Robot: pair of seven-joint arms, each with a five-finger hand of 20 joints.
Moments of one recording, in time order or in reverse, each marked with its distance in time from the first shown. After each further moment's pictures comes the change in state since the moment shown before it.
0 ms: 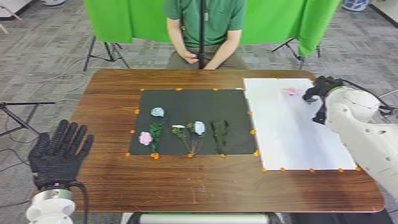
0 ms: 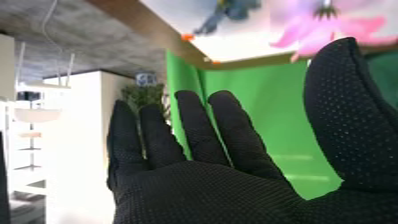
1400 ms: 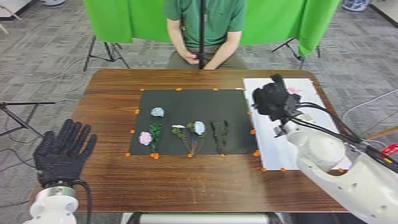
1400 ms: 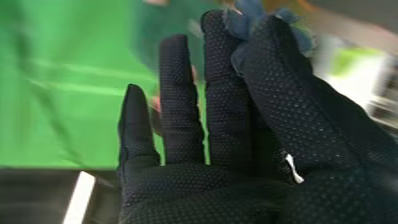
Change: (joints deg) left arm -1.4 0.1 0.8 0.1 -0.2 2.0 -1.1; right arm -9.0 6.8 -15.6 -22.8 -25.3 24.9 -19.2
